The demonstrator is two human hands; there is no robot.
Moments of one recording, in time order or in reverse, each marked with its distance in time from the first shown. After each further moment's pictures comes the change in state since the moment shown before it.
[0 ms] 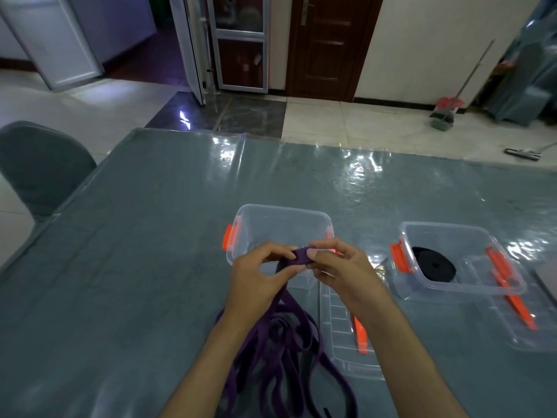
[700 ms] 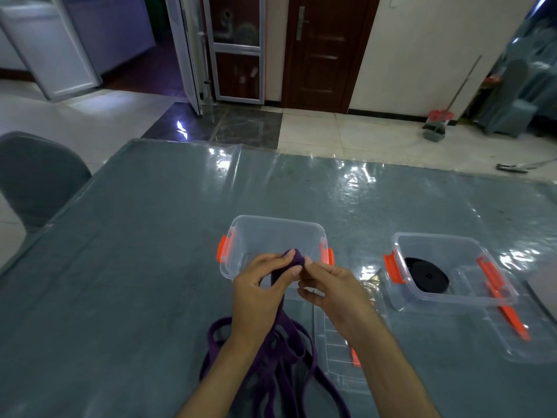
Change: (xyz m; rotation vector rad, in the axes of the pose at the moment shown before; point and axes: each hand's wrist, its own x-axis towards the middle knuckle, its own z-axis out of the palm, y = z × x) left_hand -0.005 0.007 0.024 -0.138 0.140 -0.058; right_hand -0.006 0.008 0.004 -0.021 -0.053 0.033
